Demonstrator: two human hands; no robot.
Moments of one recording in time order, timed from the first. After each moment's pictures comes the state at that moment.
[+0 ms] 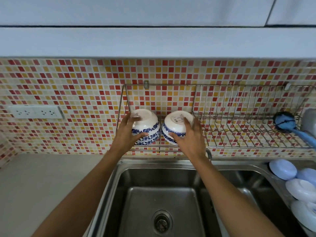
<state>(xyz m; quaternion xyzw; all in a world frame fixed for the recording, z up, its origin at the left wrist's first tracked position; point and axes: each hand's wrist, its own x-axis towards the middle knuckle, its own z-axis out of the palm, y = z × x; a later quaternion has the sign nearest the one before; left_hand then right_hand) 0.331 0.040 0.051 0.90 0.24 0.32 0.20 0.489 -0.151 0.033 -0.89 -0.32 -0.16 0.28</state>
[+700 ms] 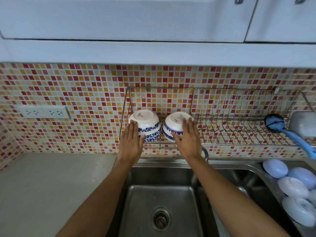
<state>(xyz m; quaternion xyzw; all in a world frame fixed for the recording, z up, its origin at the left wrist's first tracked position) 0.308 0.001 0.019 0.91 0.30 0.26 0.07 0.464 -0.162 0.037 -0.89 -0.35 -0.17 0.25</state>
